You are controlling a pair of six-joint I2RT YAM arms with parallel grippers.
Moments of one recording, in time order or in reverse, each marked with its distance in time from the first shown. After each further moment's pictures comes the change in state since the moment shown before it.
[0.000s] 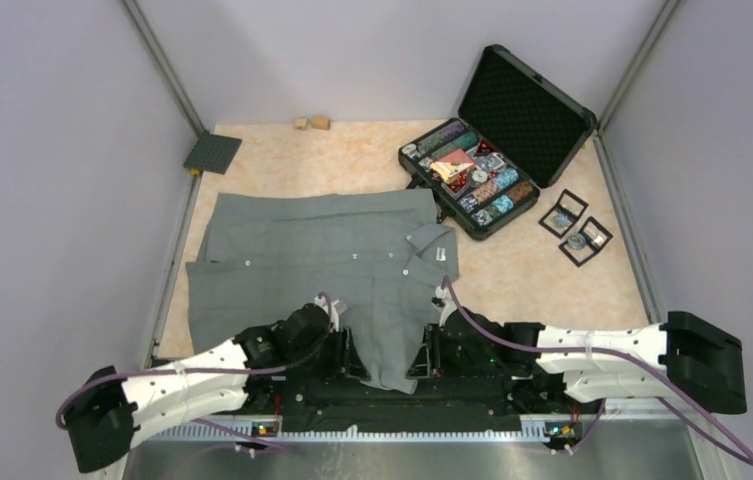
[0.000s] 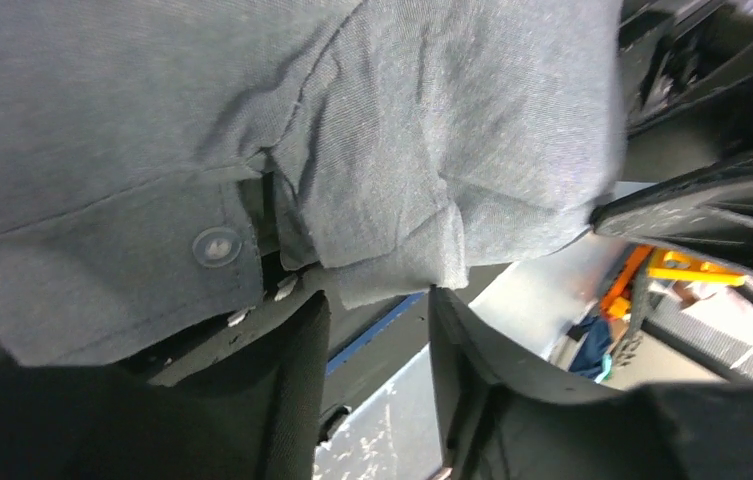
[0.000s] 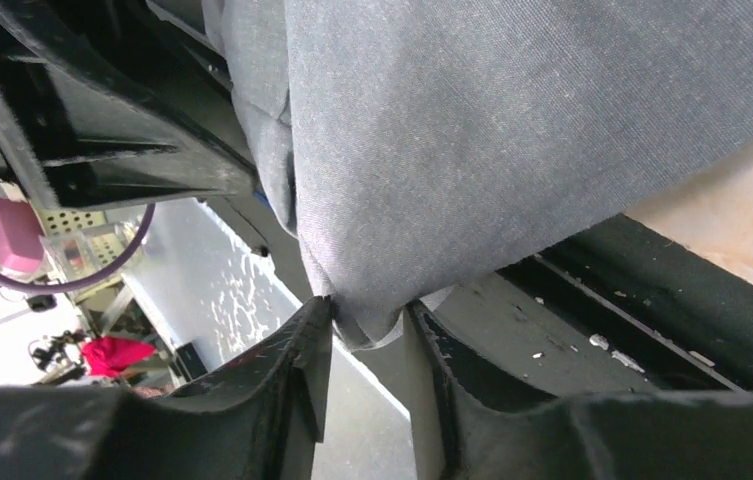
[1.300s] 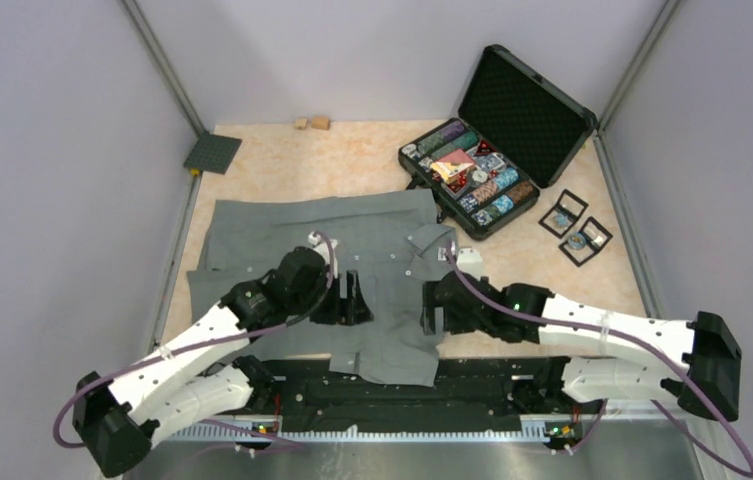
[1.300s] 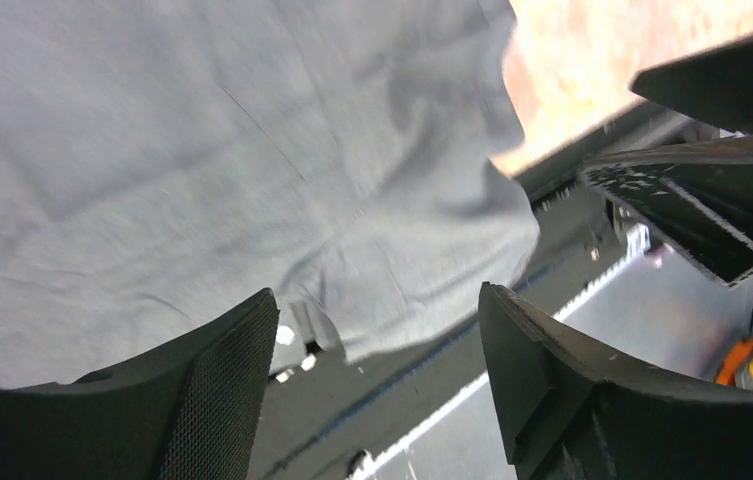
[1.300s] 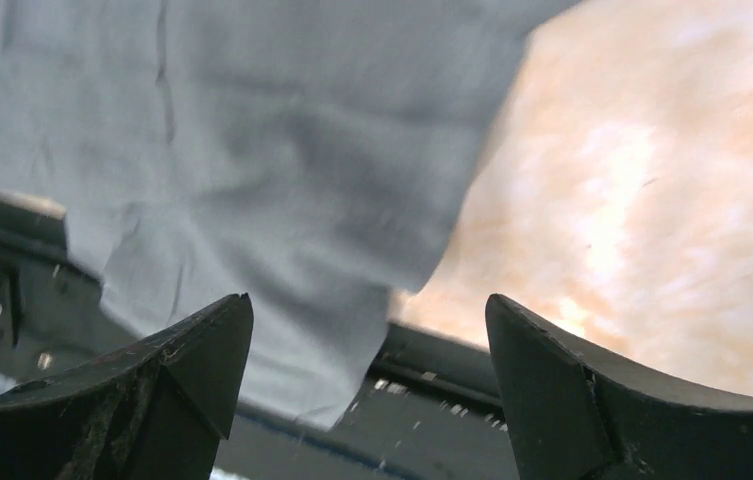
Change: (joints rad) left arm 0.124 0.156 0.472 -0.287 -0.174 0.380; right arm -0.072 0.032 0.413 -0.635 0.434 -0.256
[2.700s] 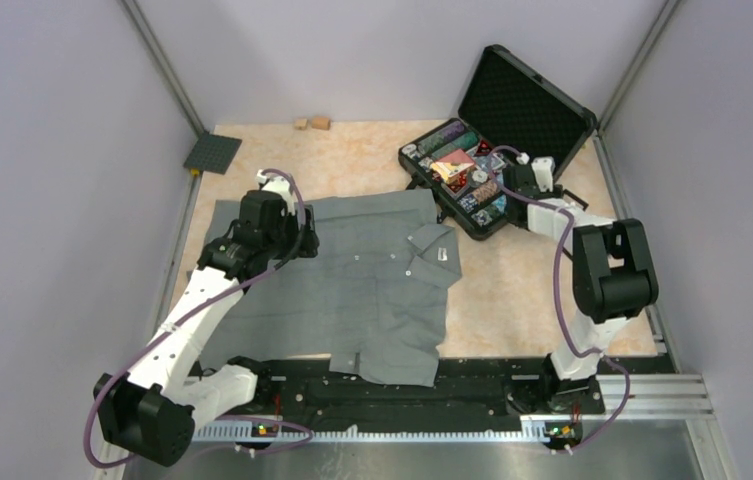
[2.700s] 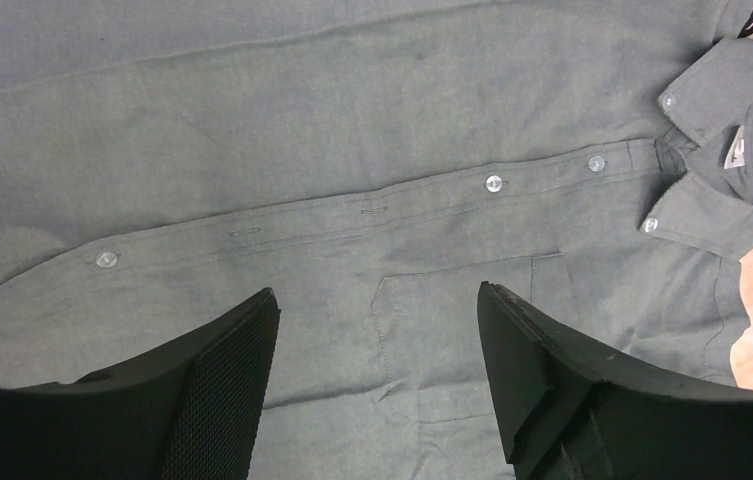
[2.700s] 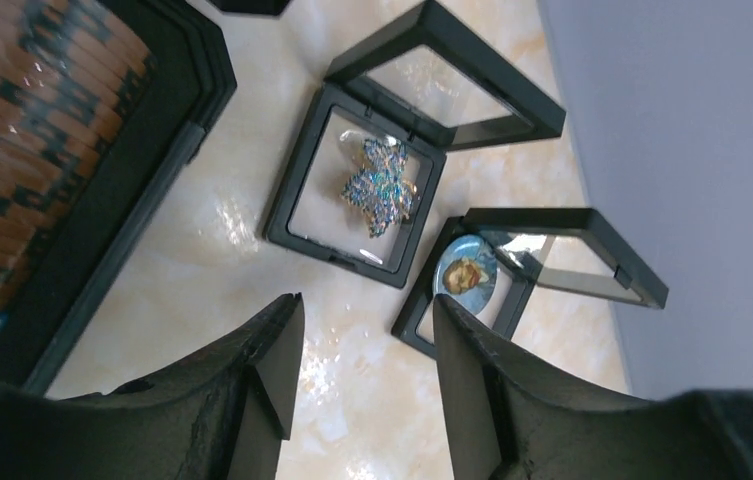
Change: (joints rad) left arm 0.485 0.191 0.282 -0.022 -0.254 0.434; right arm -1.004 0.694 0.304 0.397 0.438 -0.796
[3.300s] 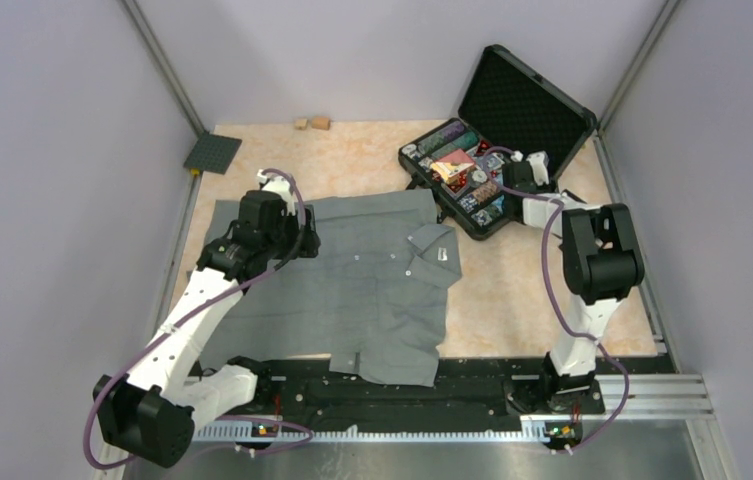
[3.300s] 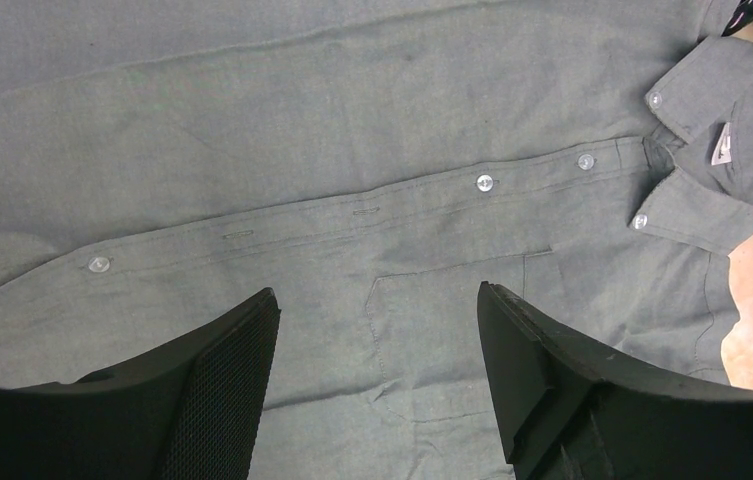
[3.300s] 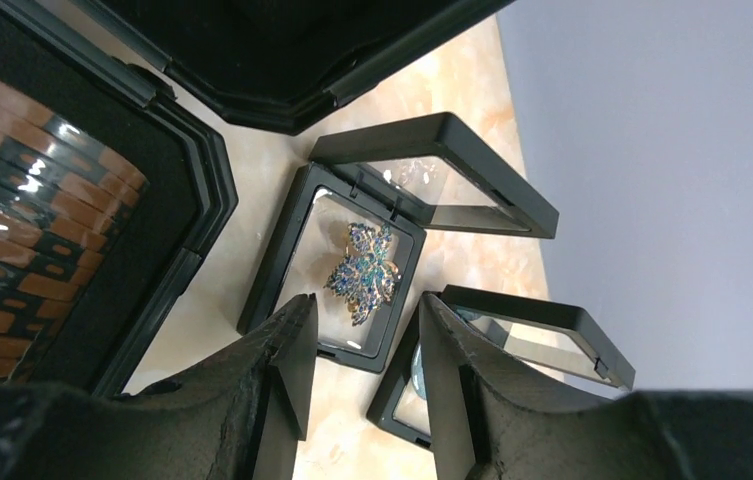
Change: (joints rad) left arm 0.000 -0.006 -0.001 0.005 0.018 0.002; right arm -0.026 0.148 0.076 0.139 0.080 -0.199
